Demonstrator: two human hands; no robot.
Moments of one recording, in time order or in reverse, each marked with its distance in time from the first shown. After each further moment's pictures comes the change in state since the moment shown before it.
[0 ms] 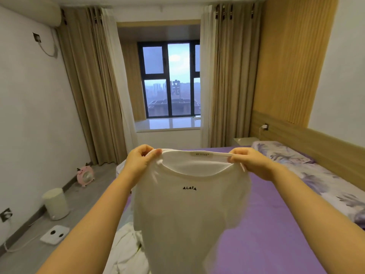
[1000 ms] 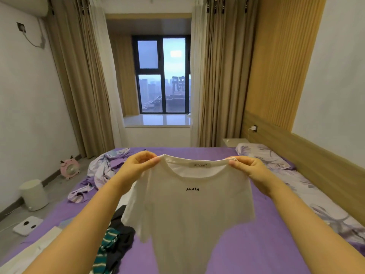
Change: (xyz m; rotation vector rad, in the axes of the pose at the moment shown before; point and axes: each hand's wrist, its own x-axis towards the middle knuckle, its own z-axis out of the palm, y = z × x) left_hand -0.010 0.073 0.260 -0.134 -0.227 -0.094; right_hand -0.012 0.158 -0.246 0.222 0.083 -0.076
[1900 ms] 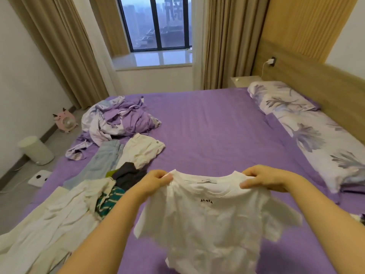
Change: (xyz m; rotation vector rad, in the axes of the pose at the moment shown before) left_hand 0.043 -0.213 0.037 0.228 -0.303 -0.550; right_hand 0.051 0.177 0.033 -0.380 -0.474 0.688
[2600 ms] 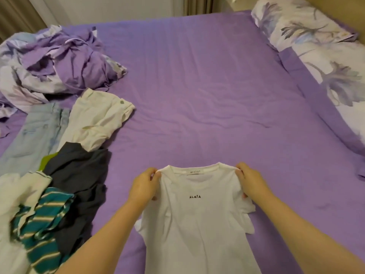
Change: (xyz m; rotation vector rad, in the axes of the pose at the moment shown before) left_hand 0.236 -0.171 0.096 0.146 0.190 -0.181; right_hand 0.264 0.162 0.084 -0.156 0.467 0.236
